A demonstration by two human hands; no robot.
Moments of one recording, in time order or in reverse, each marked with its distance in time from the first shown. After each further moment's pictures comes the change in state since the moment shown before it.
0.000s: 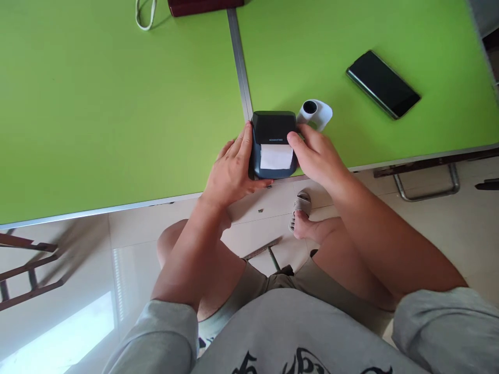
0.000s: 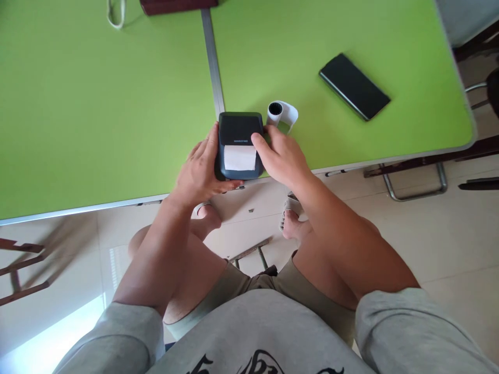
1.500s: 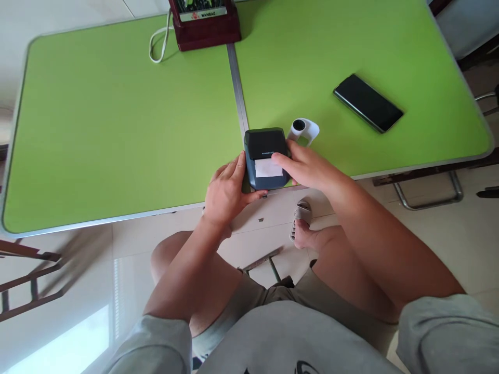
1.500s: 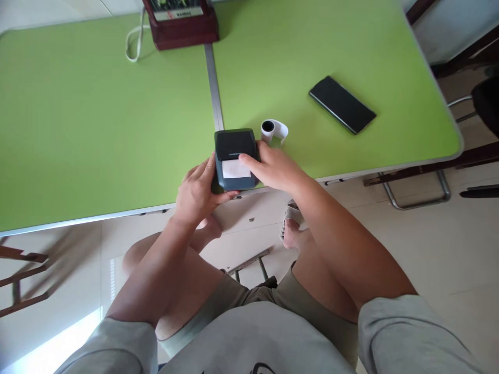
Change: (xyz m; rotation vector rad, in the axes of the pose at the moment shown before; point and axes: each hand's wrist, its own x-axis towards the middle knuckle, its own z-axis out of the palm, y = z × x) left_hand -0.019 0.012 0.008 0.126 0.139 -0.140; right_hand 0.006 -0.006 -0.015 0.037 -0.319 0.022
